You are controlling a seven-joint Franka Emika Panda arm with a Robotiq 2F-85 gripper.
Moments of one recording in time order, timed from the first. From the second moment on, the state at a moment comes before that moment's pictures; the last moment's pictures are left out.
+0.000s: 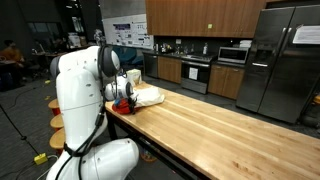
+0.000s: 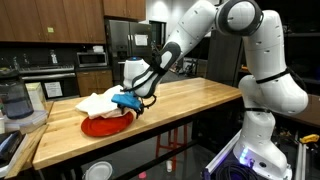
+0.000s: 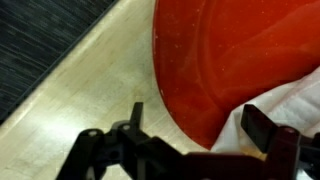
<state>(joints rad) 0.98 0.36 -0.41 -2.11 0.00 2.66 1.56</state>
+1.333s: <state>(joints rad) 0.58 0.34 -0.03 -2.05 -0.04 2.66 1.57</state>
